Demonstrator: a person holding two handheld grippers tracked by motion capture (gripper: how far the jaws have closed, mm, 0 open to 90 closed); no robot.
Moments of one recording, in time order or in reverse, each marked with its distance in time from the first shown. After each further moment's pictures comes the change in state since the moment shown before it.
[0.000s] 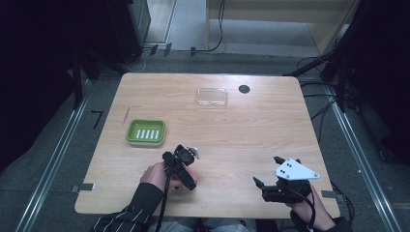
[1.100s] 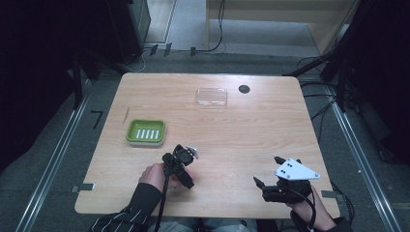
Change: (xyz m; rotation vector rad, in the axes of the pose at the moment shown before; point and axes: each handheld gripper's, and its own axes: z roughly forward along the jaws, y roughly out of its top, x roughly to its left) left arm 0.000 -0.004 -0.006 -0.007 0.041 -0.013; right arm -0.001 -0.001 -0.001 0.000 0.000 0.004
